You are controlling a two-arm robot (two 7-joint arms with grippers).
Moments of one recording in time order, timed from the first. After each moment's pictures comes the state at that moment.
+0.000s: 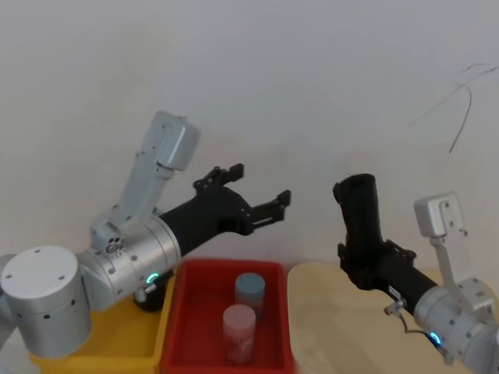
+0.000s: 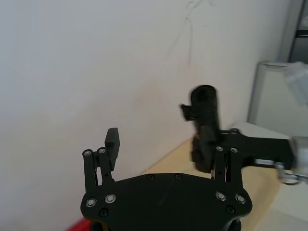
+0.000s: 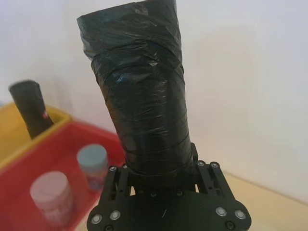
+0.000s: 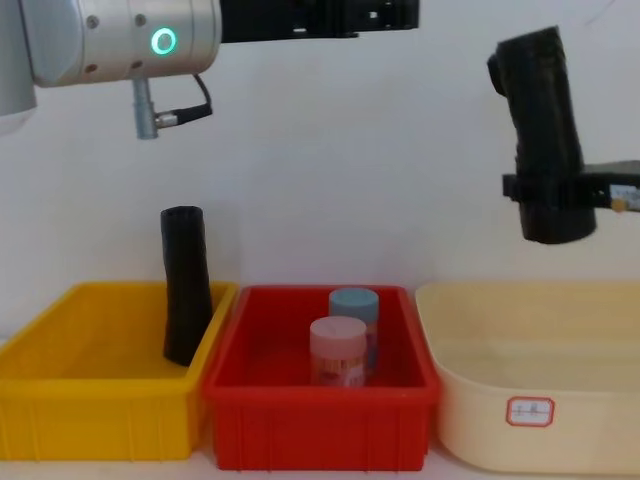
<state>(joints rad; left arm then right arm) -0.57 0.29 0.45 -1.61 -0.45 0.27 -0.35 0.43 0.36 -0.34 -1.45 0.34 0.26 0.19</state>
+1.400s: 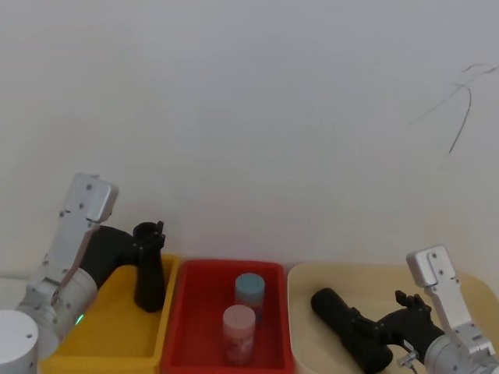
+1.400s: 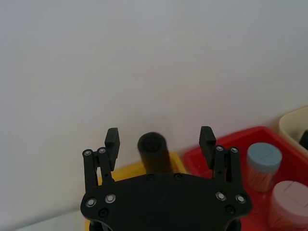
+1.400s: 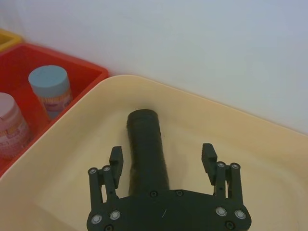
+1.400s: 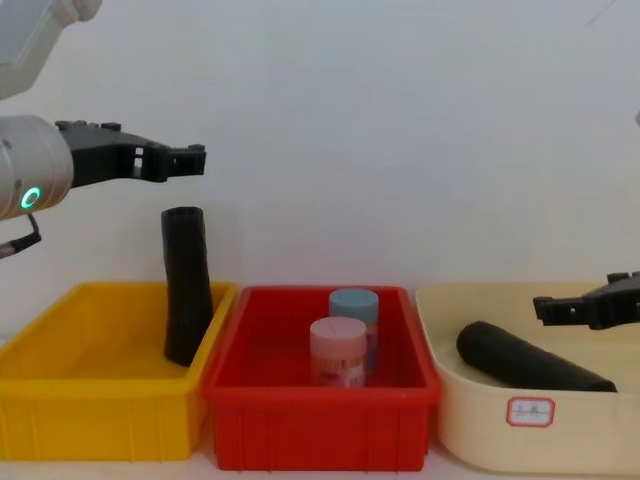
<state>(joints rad) -0.42 0.33 0.36 -1.54 -0.23 0.23 -0.01 0.37 0.38 -0.35 -1.41 0.25 0.36 0.13</state>
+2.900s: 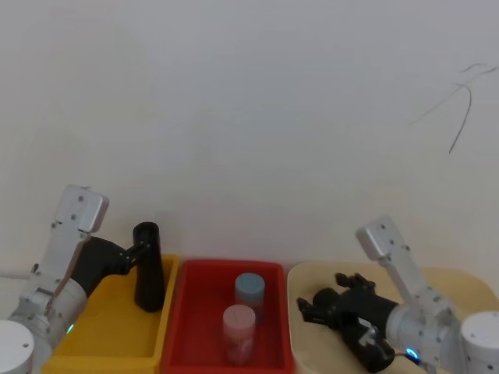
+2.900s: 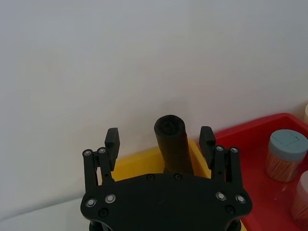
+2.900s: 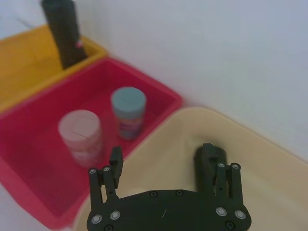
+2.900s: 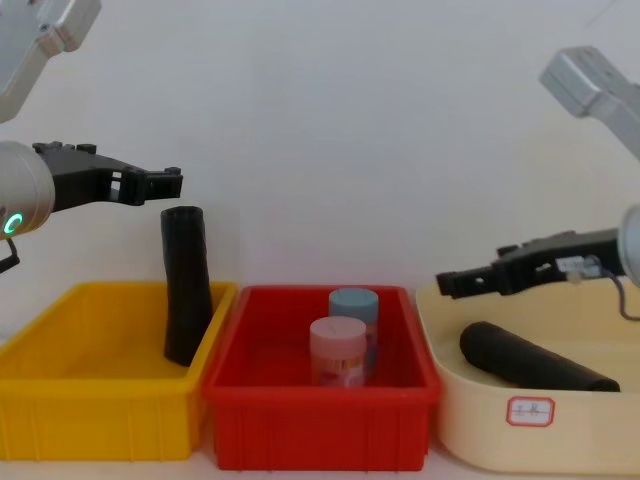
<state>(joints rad) -0.41 0.34 0.35 -1.52 -0.20 0.23 0.03 0.53 0.37 -0.45 -1.32 0.26 0.40 0.38</state>
